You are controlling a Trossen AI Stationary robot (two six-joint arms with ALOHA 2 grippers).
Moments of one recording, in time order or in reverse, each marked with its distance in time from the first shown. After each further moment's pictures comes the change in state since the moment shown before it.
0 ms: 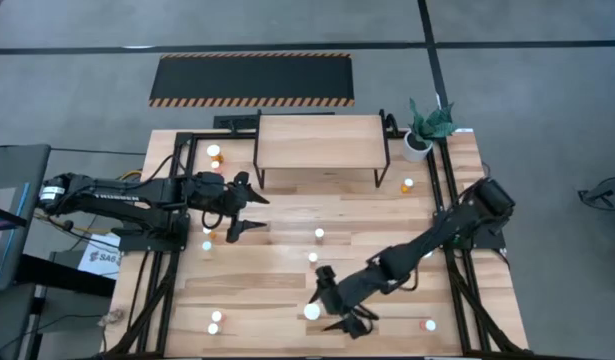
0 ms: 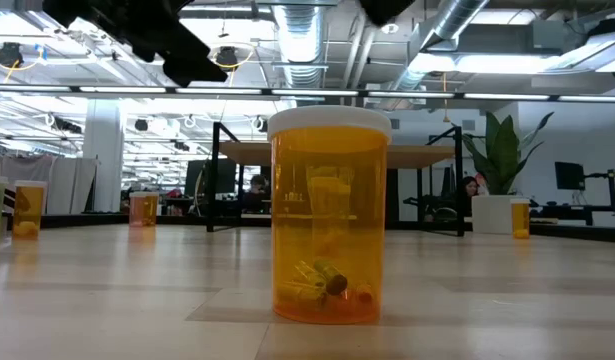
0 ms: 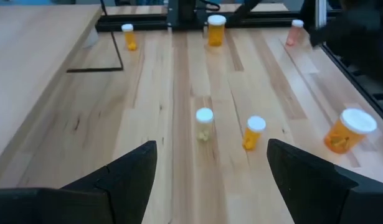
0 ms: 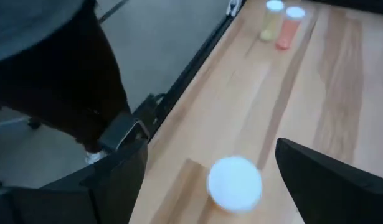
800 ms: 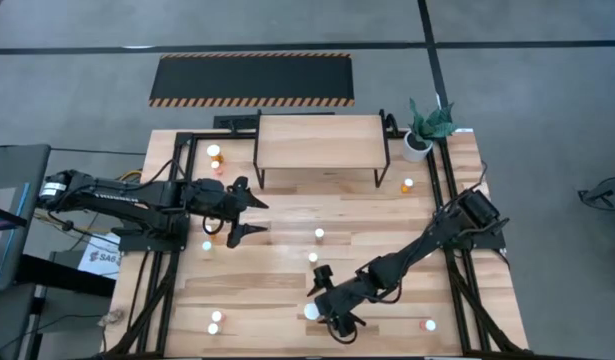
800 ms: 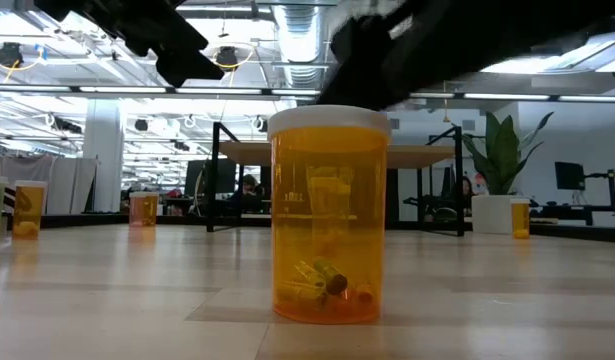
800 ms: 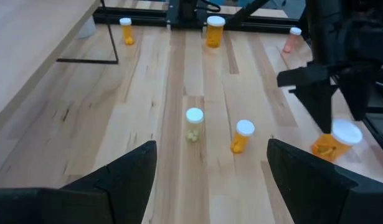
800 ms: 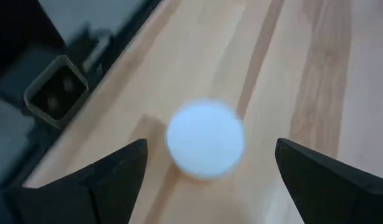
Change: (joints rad) left arm -0.070 0.003 0.000 0.002 -0.070 -0.105; right arm -0.001 0.111 -0.032 0.003 0.141 -0.013
